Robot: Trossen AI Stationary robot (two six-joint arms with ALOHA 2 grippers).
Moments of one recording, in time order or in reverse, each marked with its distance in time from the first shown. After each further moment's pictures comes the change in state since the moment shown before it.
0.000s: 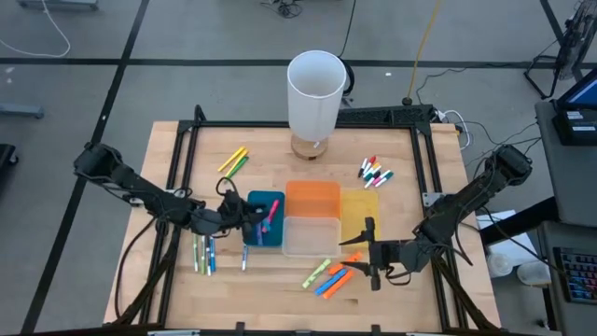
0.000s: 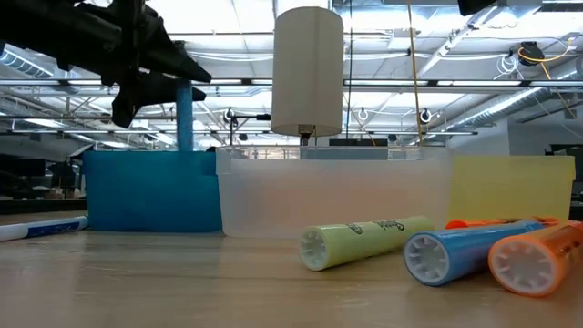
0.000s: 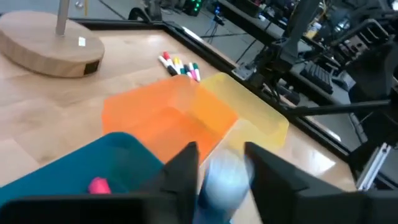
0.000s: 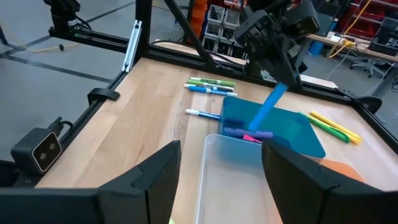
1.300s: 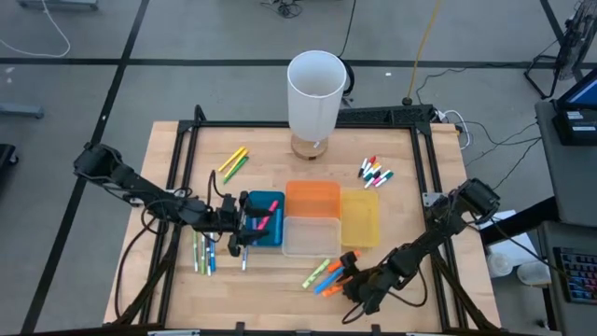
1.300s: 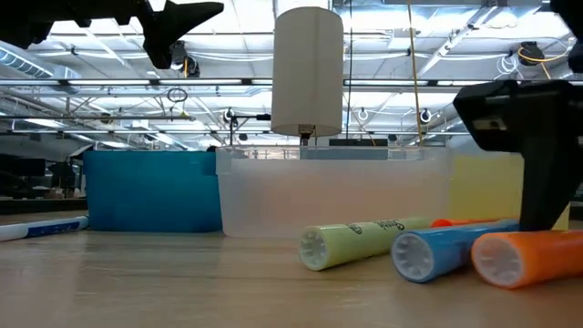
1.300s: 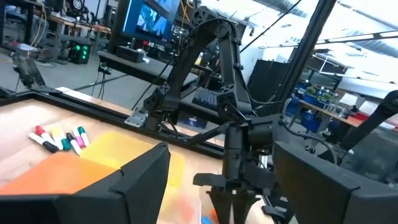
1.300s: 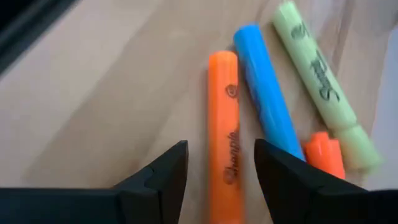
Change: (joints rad) left arm 0.012 0.000 0.002 0.428 0.348 0.402; right arm 0.026 0.519 0.153 -0.192 -0.368 0.108
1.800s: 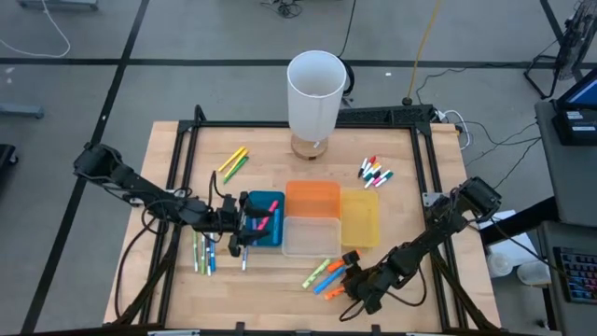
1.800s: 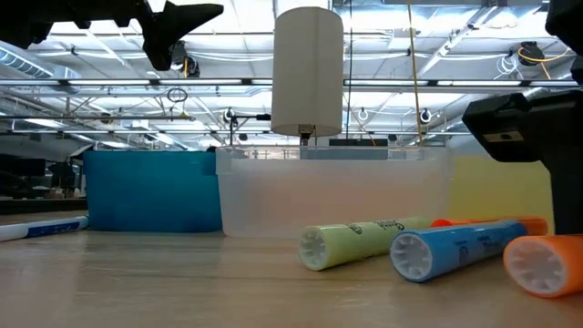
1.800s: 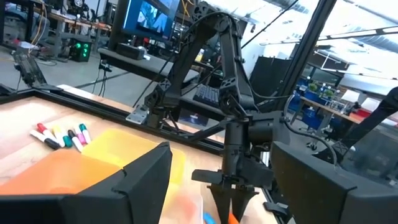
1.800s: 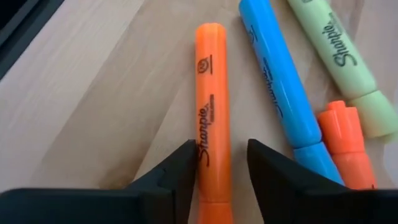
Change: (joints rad) left arm 0.000 0.000 0.000 -0.015 0.000 0.000; right arm -0.009 -0.006 0.004 -0.147 -0.064 0.078
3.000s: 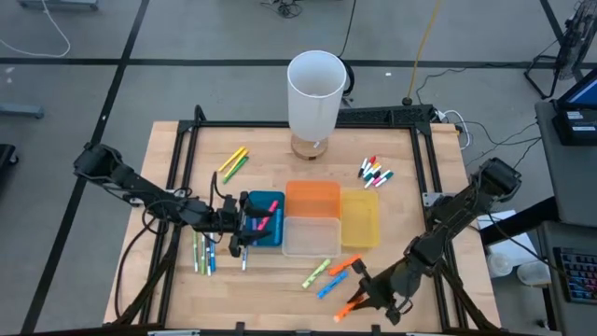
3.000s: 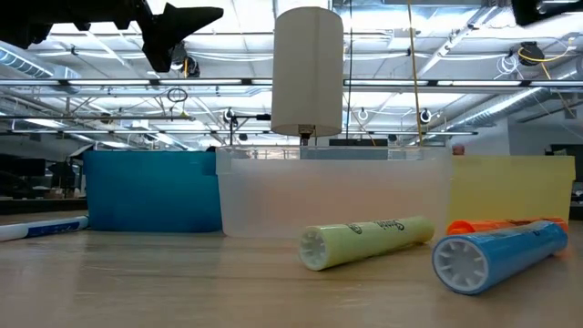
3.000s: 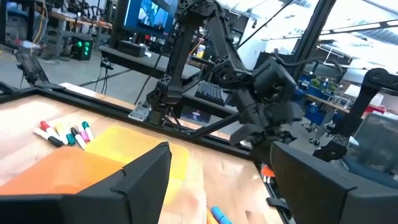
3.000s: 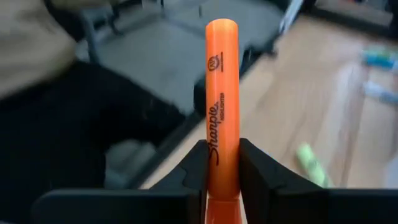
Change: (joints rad) left arm 0.000 0.000 0.000 -0.011 0.000 0.017; right arm 0.065 -0.279 -0.138 0.478 -0.041 -0.177
